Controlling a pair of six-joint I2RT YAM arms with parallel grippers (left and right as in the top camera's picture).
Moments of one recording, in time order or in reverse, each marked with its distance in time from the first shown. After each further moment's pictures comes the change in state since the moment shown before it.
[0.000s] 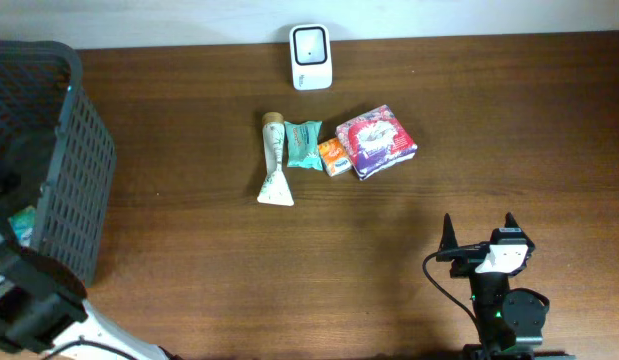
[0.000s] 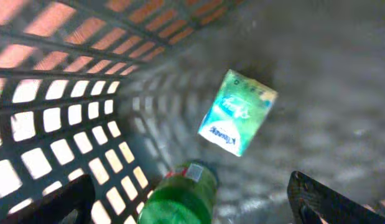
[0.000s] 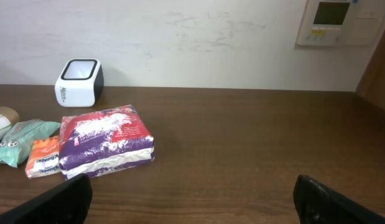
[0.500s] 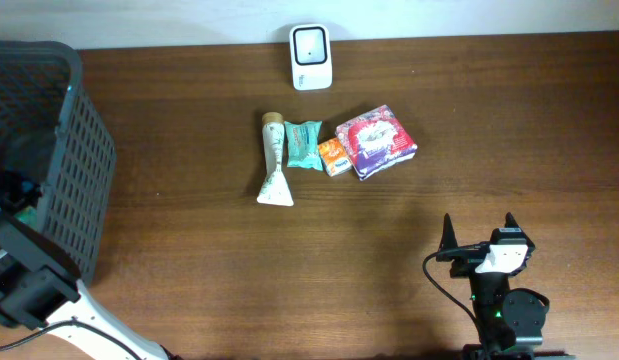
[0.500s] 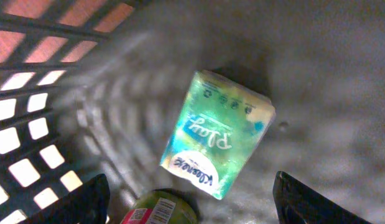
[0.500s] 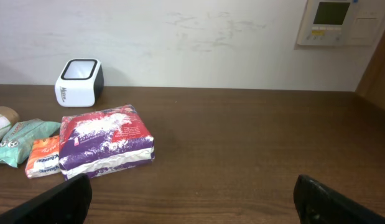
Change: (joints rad) left arm -0.017 0.171 -0.044 0.072 0.028 0.019; right arm 0.000 0.000 0.000 0.000 0.000 0.000
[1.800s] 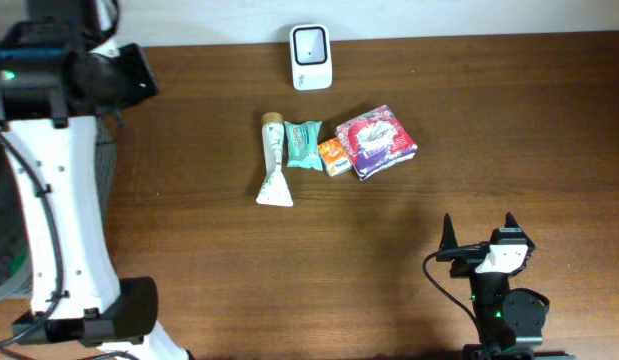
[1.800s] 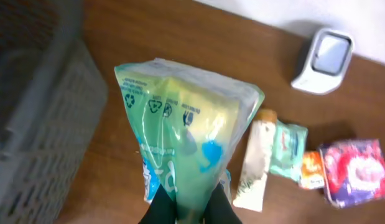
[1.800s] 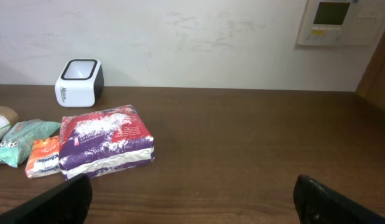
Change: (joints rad) left arm -0.701 -0.348 0.471 -0.265 0.219 -0.049; right arm 0.000 0.000 0.000 0.000 0.000 0.000
